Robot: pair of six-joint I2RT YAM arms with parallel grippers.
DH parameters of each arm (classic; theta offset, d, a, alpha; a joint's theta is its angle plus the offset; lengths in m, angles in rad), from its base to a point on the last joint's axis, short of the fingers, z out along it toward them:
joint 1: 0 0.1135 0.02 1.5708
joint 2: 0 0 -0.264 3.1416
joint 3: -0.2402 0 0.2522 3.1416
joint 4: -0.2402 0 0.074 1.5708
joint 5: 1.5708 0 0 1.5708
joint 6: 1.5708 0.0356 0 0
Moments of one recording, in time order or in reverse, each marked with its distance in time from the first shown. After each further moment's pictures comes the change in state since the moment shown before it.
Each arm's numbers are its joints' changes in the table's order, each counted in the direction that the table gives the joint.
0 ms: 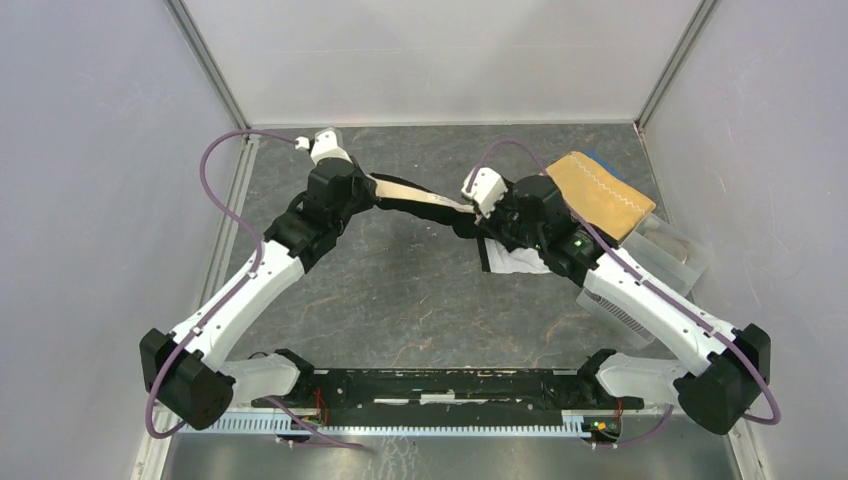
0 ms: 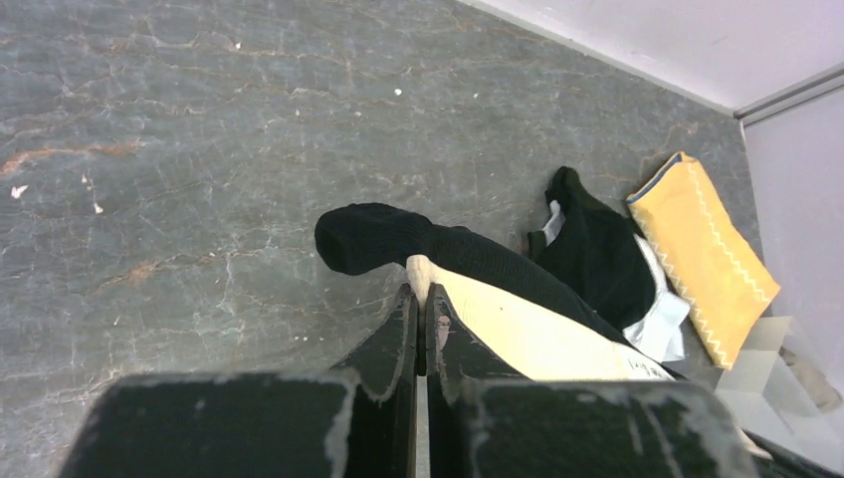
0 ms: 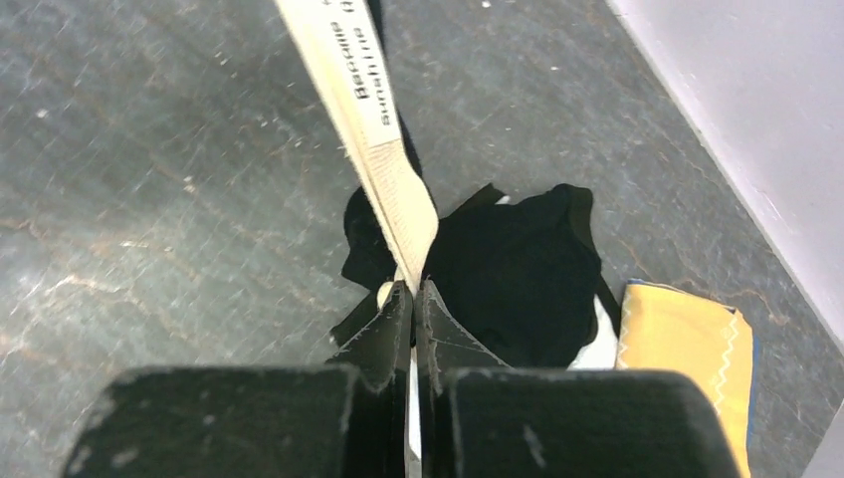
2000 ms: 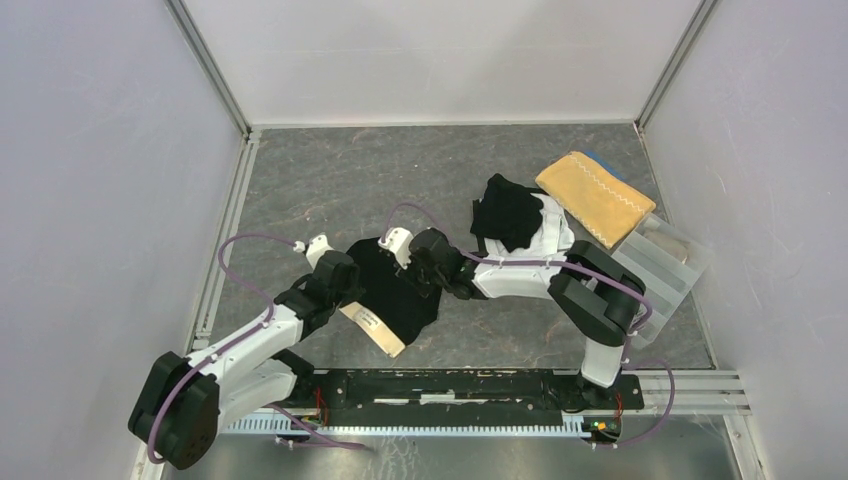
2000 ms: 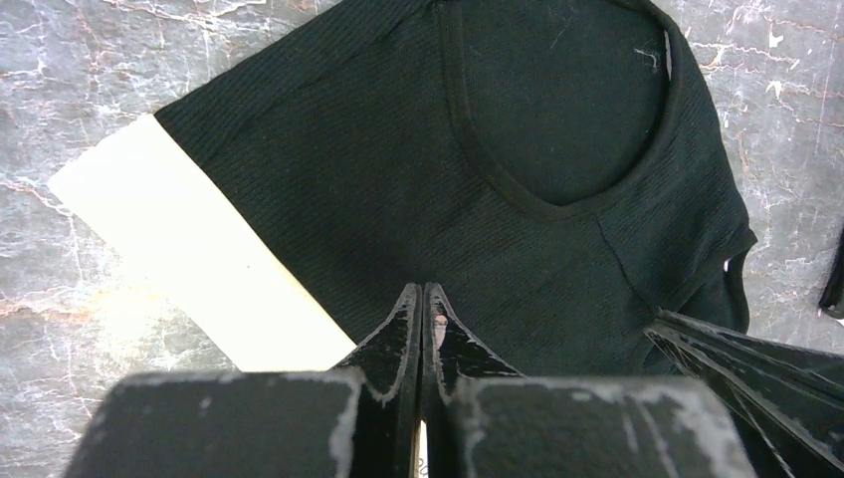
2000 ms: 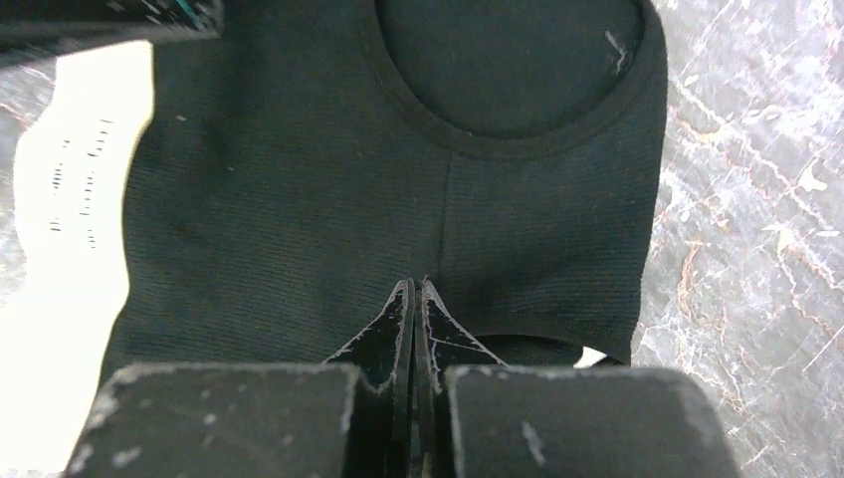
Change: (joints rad) left arm 0.016 0.225 0.764 0.126 0.047 -0.240; right arm 0.348 -0.630 0.021 0.415 0.001 0.321
